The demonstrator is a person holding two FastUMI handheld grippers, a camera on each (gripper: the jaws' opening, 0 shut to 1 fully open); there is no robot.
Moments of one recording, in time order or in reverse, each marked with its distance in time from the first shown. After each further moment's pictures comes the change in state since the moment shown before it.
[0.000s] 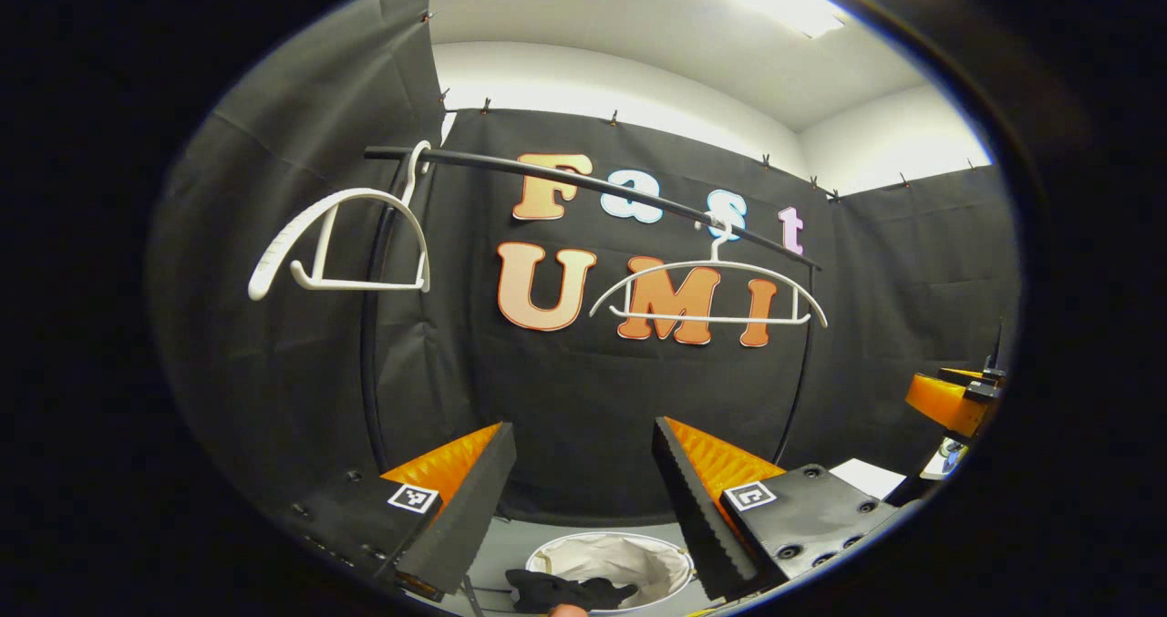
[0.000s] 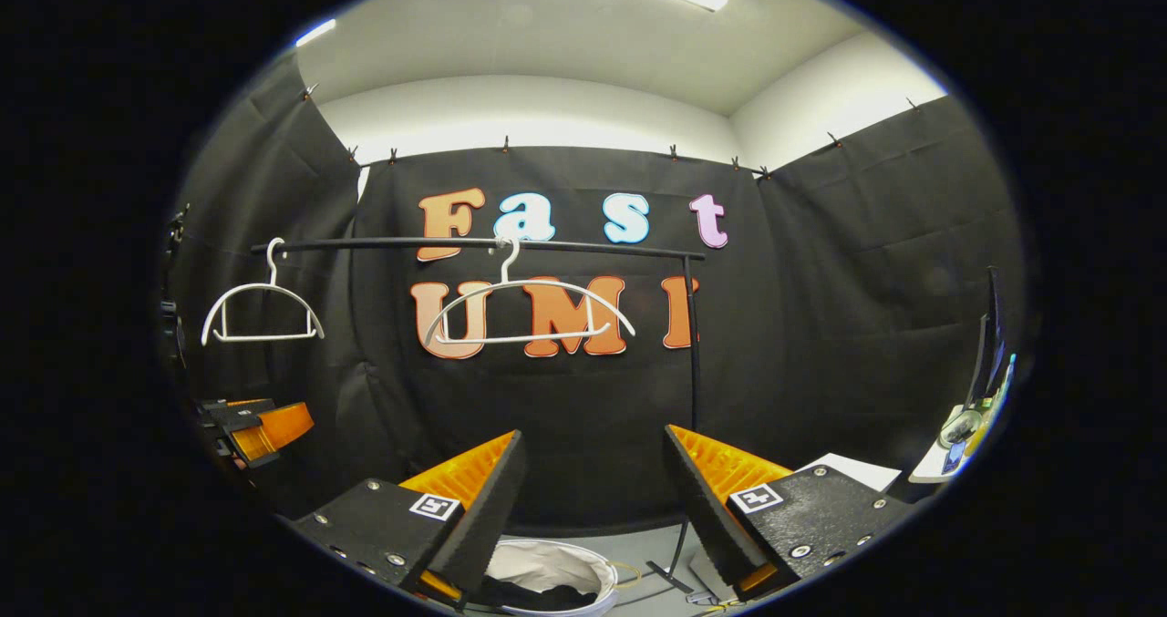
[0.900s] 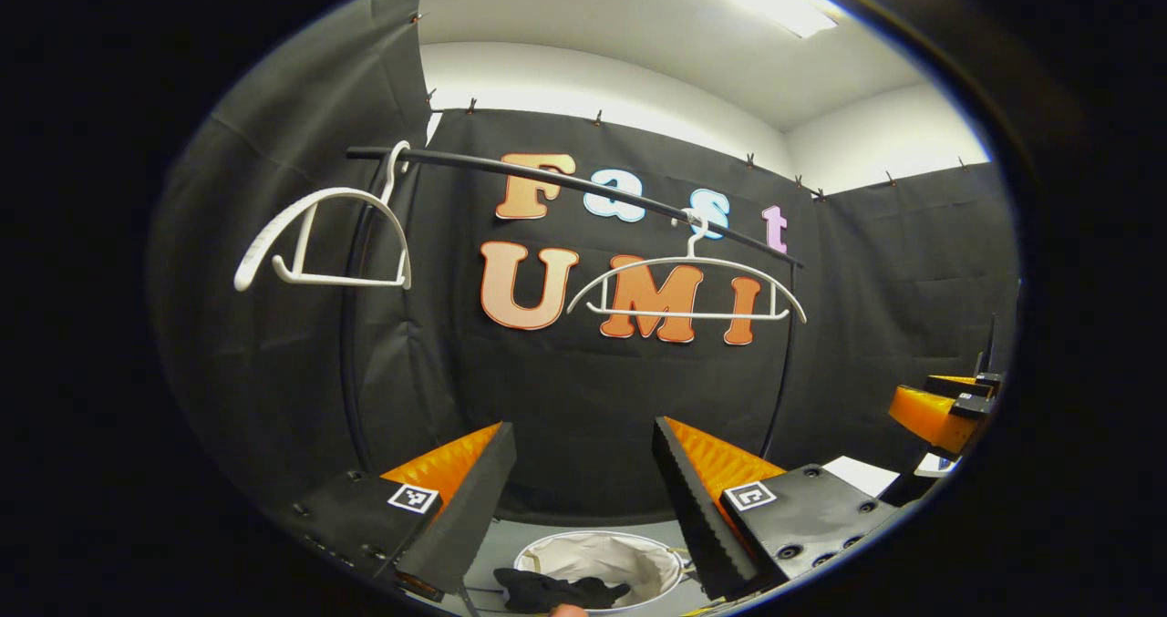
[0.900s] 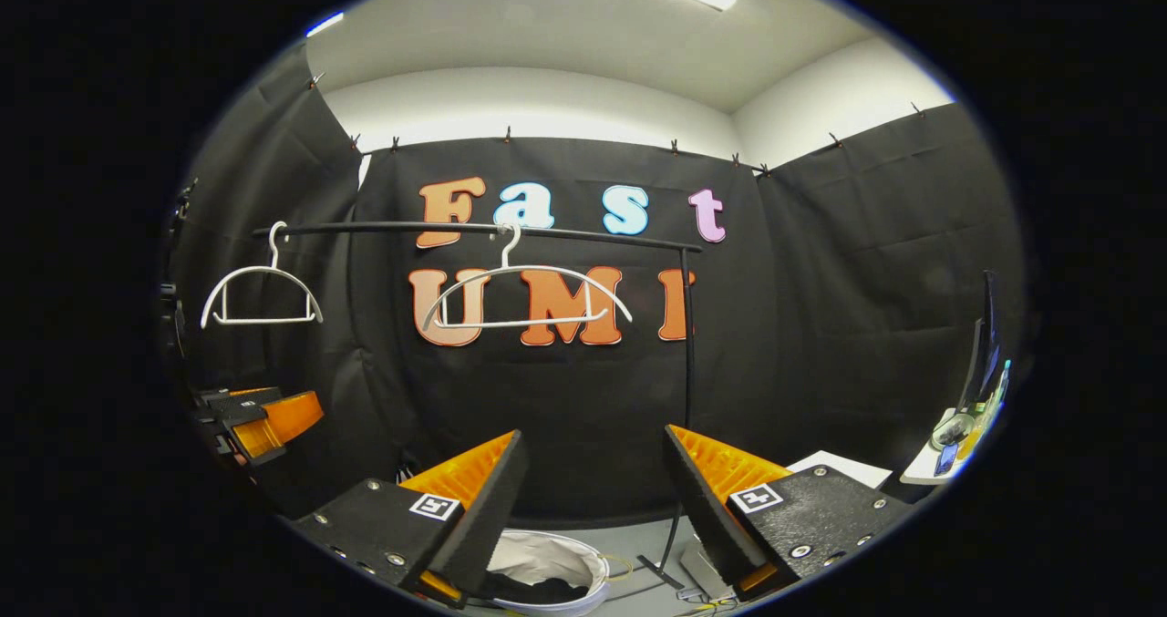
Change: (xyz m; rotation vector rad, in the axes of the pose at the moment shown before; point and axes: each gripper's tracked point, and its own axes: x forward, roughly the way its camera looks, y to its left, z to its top) left arm -0.001 -0.026 -0.006 0.002 0.001 -0.047; right arm -0.007 0.004 -0.017 -0.028 0.028 -0.014
